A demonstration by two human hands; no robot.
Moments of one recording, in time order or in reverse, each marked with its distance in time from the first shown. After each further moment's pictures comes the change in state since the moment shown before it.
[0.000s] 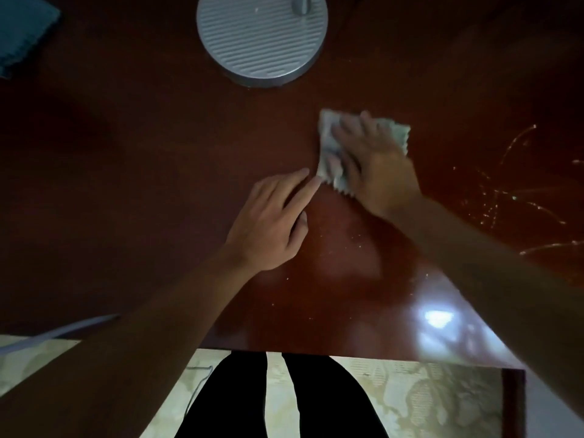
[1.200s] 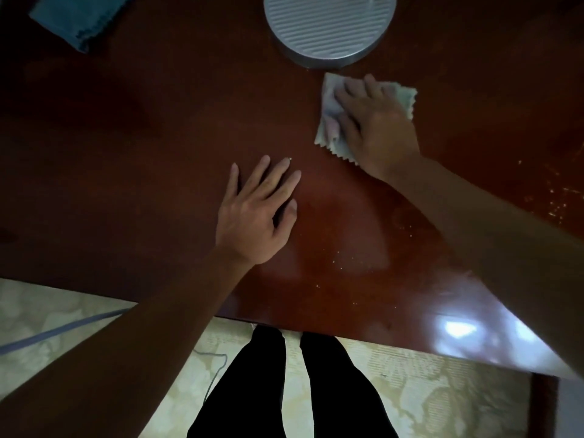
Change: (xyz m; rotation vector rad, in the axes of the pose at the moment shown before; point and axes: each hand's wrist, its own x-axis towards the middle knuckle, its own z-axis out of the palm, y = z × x) left_hand -0.070 -0.047 -0.025 0.150 -0.019 -0.273; right_hand 0.060 -0.056 0.024 0.013 -0.065 -0.031
